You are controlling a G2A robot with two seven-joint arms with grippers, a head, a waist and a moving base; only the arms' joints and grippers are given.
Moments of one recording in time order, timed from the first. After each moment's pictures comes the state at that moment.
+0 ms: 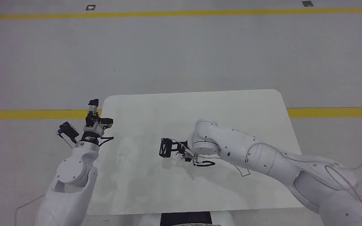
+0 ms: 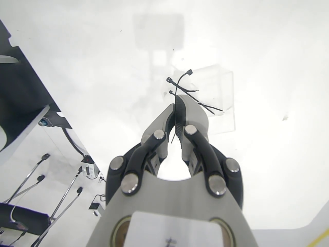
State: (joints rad) left arm 1.73 -1.15 -1.60 -1.80 -0.42 0.00 0.00; right arm -0.60 -1.21 0.17 -1.49 -0.71 -0.34 1.15
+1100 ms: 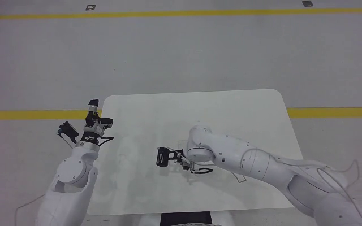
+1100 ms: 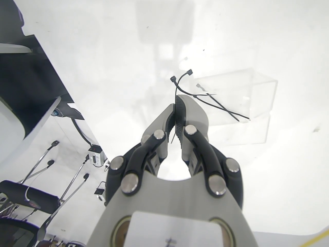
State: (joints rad) left arm 1.73 -1.15 -1.60 -1.80 -0.42 0.00 0.00; right arm -0.65 -1.26 0.17 -1.48 -0.71 -0.34 1.24
